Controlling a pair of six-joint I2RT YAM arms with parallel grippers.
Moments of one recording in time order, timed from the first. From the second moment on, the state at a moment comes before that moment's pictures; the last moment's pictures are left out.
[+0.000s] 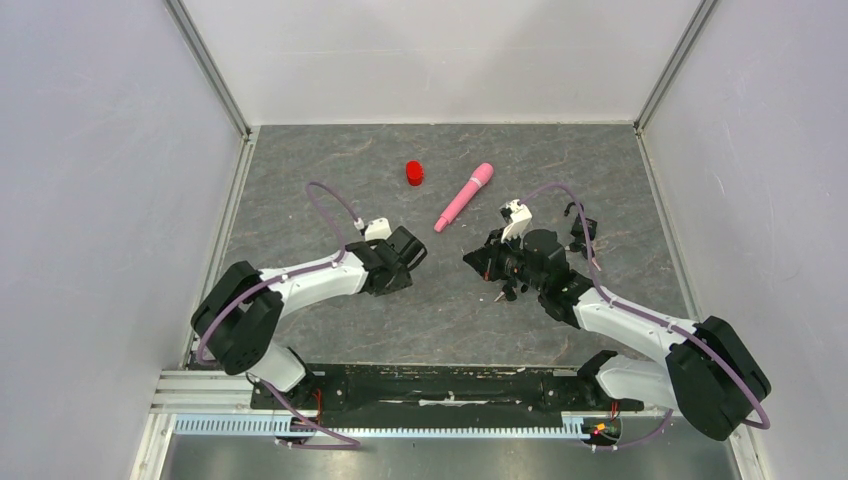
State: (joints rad) left arm -0.79 1.54 0.87 -0.51 -0.39 -1.02; right arm 0.63 1.17 0.47 0.37 -0.18 0.46
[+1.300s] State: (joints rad) left arm -0.57 1.01 0.81 0.14 0.39 -0.72; right arm 0.55 1.21 0.52 0.98 -0.66 0.80
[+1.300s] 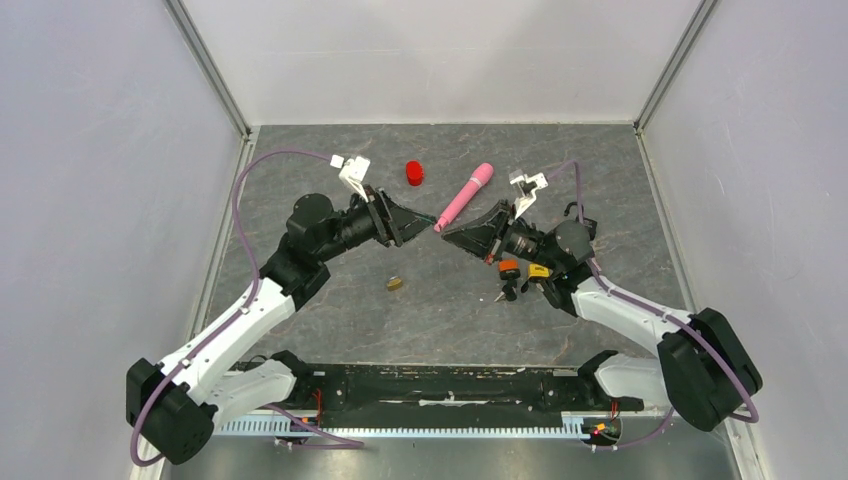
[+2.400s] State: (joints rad) left arm -0.57 1.06 0.81 0.40 0.66 -0.79; right arm 0.55 1.29 0.57 1.20 -0.73 0.98
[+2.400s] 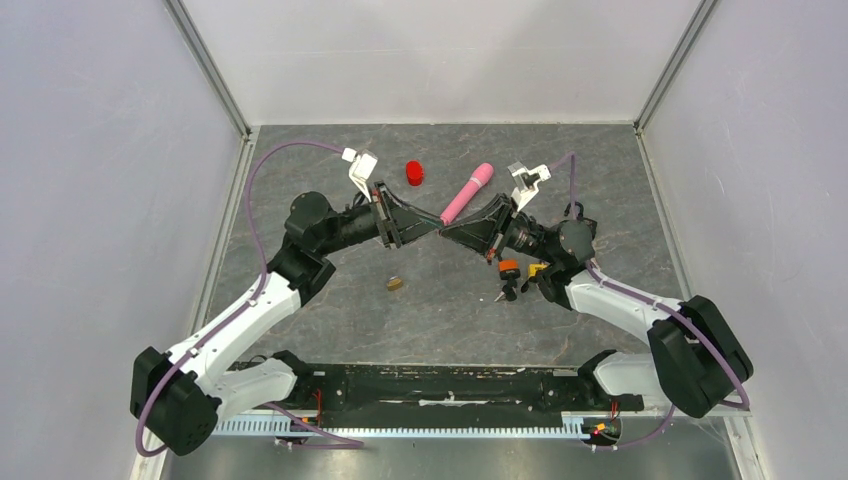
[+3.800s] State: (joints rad) left arm -0.63 1.03 0.76 0.68 0.63 -0.76; right arm 0.57 1.15 0.56 1.17 -0.62 0.80
